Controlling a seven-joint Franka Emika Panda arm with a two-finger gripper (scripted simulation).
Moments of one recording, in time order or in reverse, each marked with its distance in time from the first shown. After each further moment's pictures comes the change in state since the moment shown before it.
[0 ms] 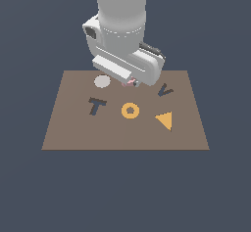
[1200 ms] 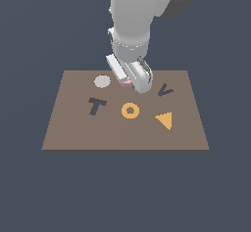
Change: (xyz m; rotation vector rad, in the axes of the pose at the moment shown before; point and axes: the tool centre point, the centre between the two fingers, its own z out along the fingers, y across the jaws) arm -0.044 0.005 0.056 -0.003 -0.003 0.508
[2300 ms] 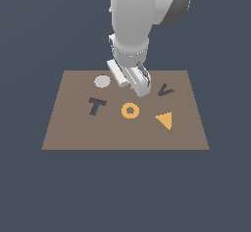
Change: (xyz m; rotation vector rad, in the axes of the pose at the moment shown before) arm 0.000 0.000 0.019 0.000 -0.001 -0.001
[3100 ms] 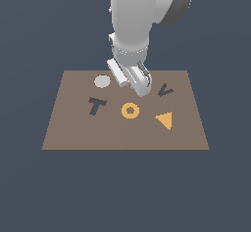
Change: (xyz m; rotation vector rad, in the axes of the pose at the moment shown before) arm 0.000 -0.001 -0.004 0.001 0.000 -0.001
